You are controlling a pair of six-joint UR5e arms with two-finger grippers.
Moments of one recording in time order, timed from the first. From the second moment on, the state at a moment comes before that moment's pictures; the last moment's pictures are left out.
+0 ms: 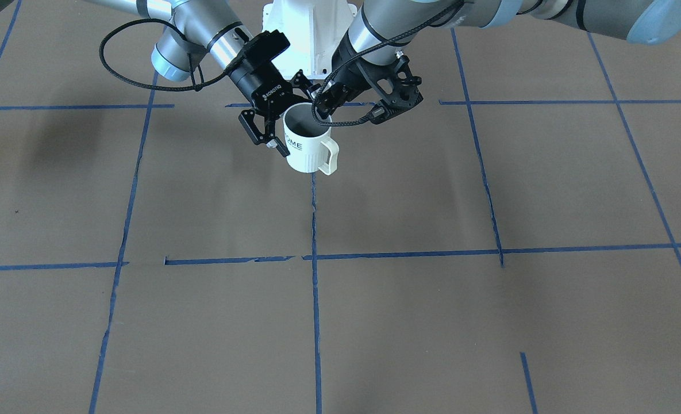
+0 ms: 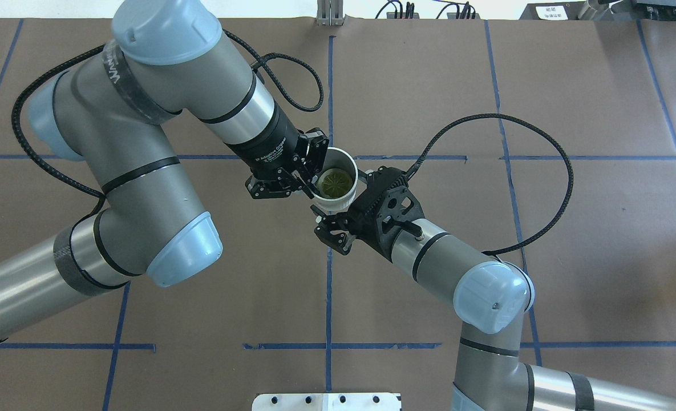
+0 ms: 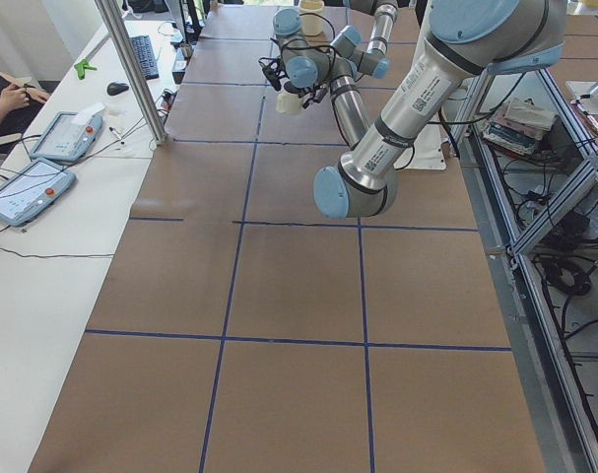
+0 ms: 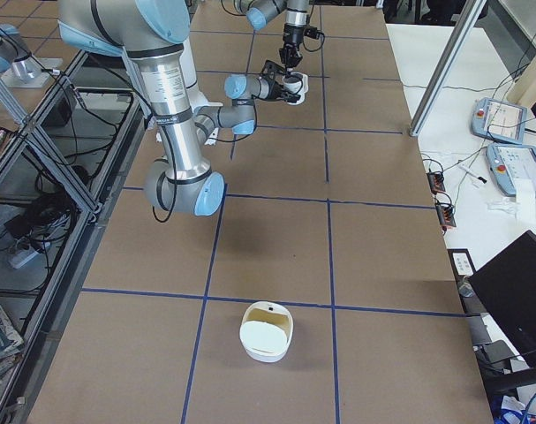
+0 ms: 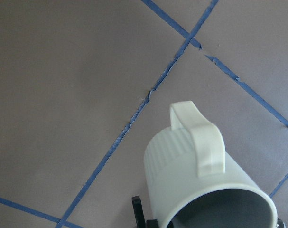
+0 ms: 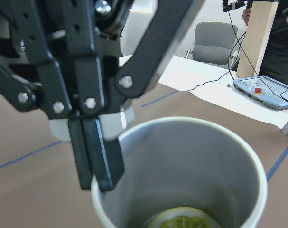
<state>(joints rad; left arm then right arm) -0.68 -2.35 -1.81 -1.59 -2.26 -1.84 0.30 -1.13 1.73 -0.53 1.15 0.45</state>
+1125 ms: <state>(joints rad) -0.68 -2.34 -1.83 -1.59 -2.27 -1.83 0.28 -1.10 1.73 -0.52 1.15 0.47</state>
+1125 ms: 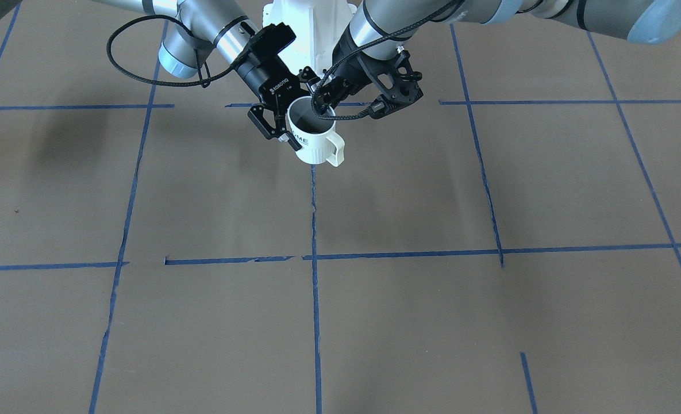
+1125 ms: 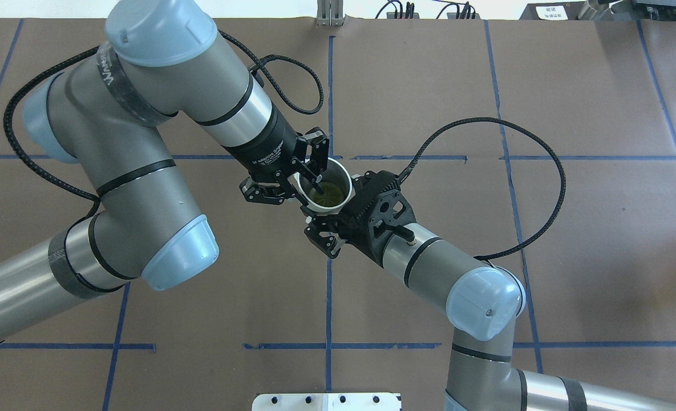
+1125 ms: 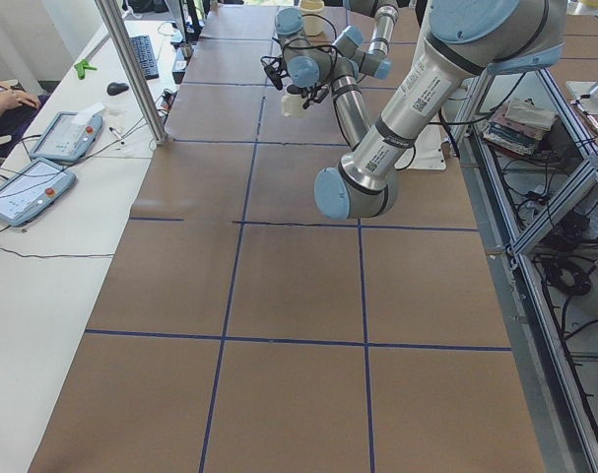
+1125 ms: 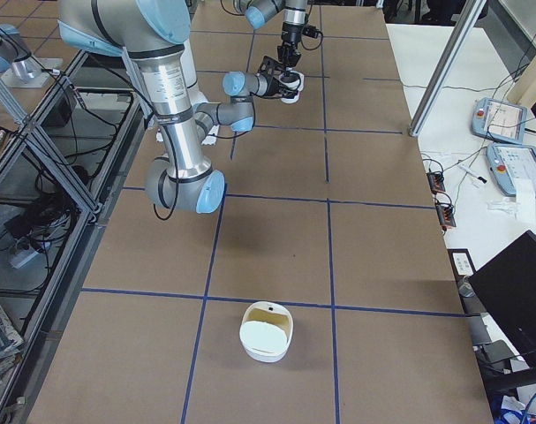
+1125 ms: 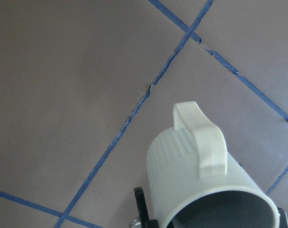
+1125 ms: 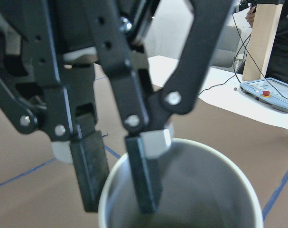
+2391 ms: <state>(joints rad) -0.94 -2.03 -1.85 -1.55 -2.37 -1.21 0.34 -1.13 1.72 -0.53 1.15 0.53</state>
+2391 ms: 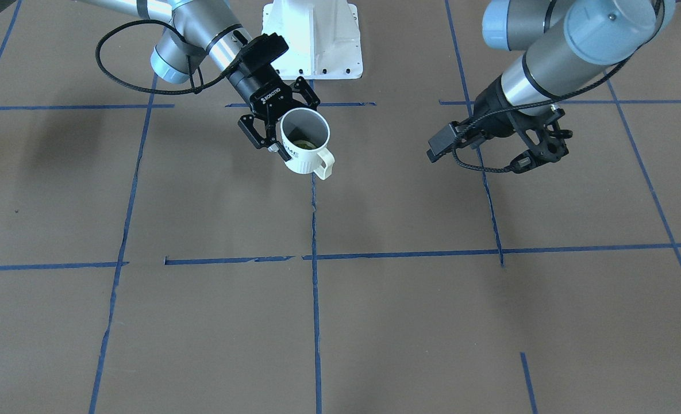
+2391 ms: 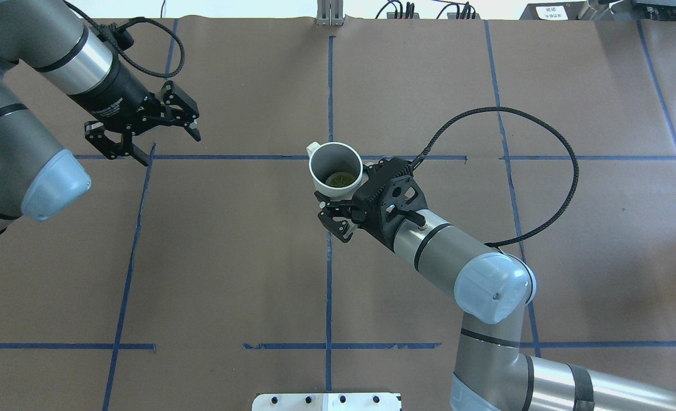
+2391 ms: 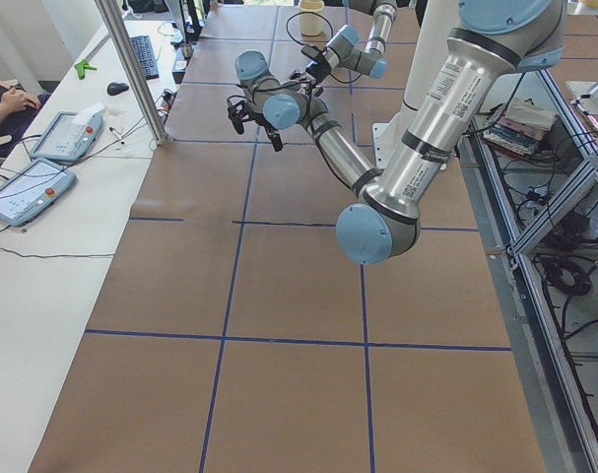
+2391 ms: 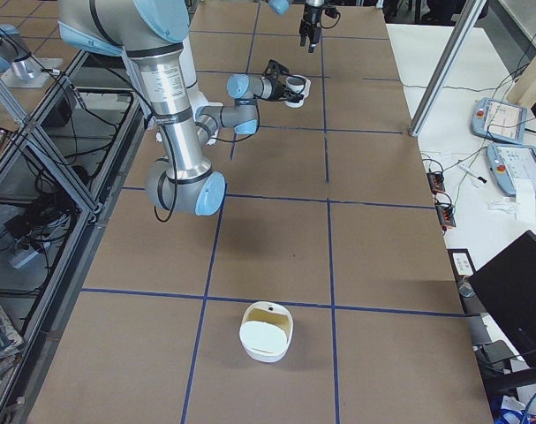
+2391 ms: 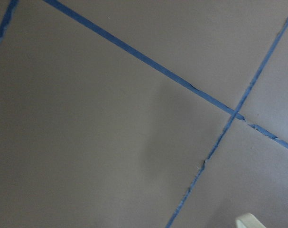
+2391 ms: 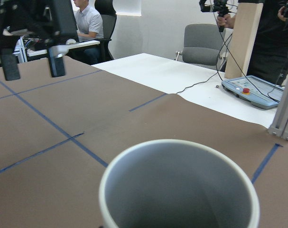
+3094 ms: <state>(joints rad) -1.13 -1.71 -1.85 -1.54 -2.27 -0.38 0.56 -1.33 1.75 -0.52 1.22 0.75</state>
